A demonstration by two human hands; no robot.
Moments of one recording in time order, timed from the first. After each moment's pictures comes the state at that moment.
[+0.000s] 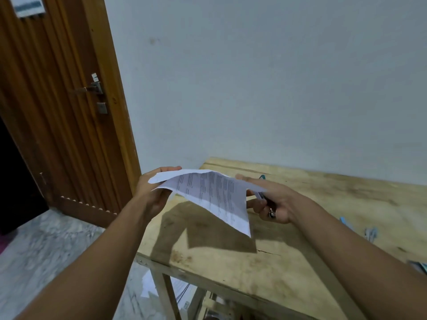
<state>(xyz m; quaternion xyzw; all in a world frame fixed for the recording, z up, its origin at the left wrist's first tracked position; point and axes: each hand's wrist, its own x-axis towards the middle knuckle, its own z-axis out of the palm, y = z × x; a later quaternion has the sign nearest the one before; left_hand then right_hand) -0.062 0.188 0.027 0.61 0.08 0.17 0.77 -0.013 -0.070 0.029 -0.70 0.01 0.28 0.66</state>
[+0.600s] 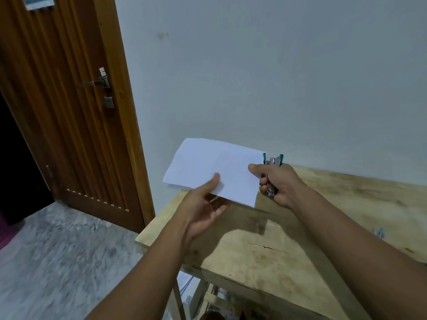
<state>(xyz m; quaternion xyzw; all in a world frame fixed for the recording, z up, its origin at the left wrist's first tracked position) -0.083 0.115 0.010 0.37 0.08 -0.03 0.92 -0.007 -0.056 0.043 -0.64 0.04 0.08 0.77</state>
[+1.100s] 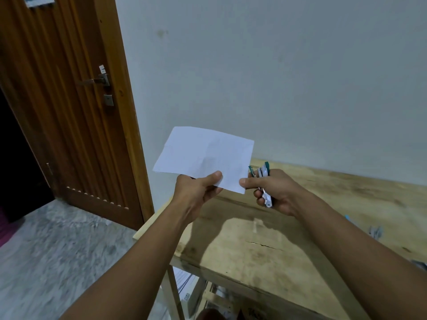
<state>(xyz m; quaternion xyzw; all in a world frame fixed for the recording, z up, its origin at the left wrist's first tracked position) -0.068 0.120 0.022 0.54 0.08 0.09 0.83 -0.025 -0.061 0.037 -0.72 -0.04 0.15 0.67</state>
